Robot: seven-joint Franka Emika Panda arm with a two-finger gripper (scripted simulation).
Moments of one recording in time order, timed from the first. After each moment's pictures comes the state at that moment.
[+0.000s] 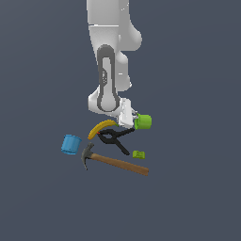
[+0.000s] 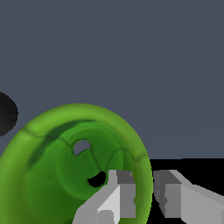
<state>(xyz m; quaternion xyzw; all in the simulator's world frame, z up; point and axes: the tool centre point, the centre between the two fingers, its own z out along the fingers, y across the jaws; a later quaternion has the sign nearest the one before) -0.175 0.095 0.058 -0.60 0.58 0.40 0.38</state>
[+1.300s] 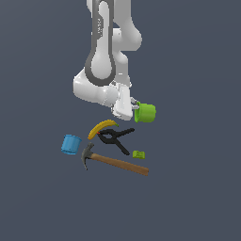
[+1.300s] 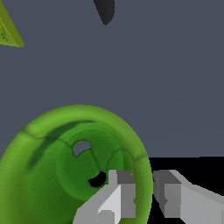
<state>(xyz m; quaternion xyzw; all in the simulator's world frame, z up) -0.118 0.076 0.197 -0.60 0.58 0.40 0.38</state>
